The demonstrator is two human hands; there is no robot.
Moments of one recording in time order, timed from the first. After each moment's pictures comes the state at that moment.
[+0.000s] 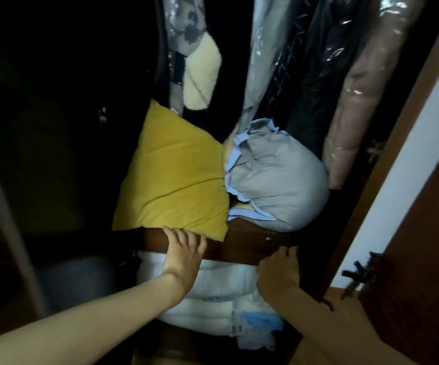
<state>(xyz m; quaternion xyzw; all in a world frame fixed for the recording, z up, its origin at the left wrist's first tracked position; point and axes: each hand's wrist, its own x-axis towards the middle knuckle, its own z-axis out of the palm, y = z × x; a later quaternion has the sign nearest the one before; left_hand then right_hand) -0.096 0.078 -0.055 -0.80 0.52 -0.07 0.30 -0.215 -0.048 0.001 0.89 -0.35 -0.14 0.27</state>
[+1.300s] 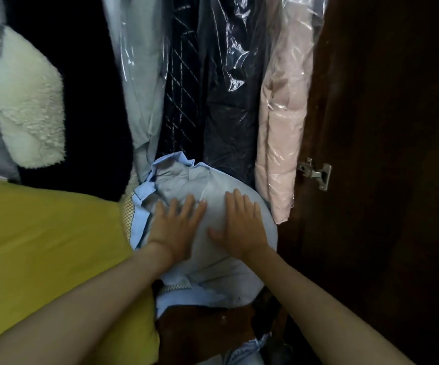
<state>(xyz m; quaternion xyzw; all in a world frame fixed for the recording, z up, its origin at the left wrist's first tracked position) 0.065 -0.235 0.095 -0.74 0.61 -0.27 0.09 -0.083 -0.334 0.067 0.87 -0.41 0.27 0.03</state>
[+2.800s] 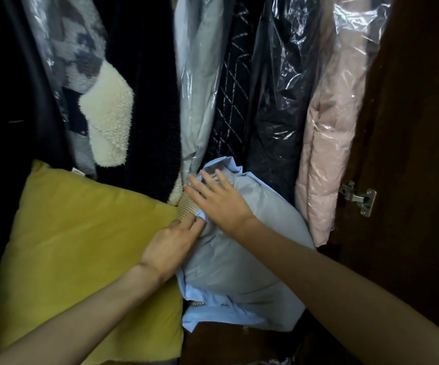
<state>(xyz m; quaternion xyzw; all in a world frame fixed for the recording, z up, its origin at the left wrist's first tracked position) 0.071 -0.142 0.110 -0.75 0.58 -0.32 -0.03 -0.009 -0.279 0.167 0.91 -0.12 0.17 0.35</state>
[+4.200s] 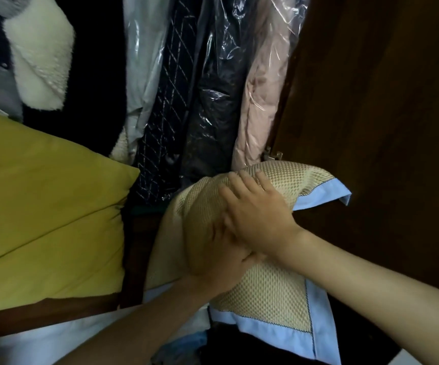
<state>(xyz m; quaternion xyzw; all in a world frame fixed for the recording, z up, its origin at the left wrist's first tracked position) -0.160 -0.151 0.037 -0.65 0.70 -0.08 -0.29 -0.247 -0.158 0.165 0.89 -0.31 0.05 0.34</state>
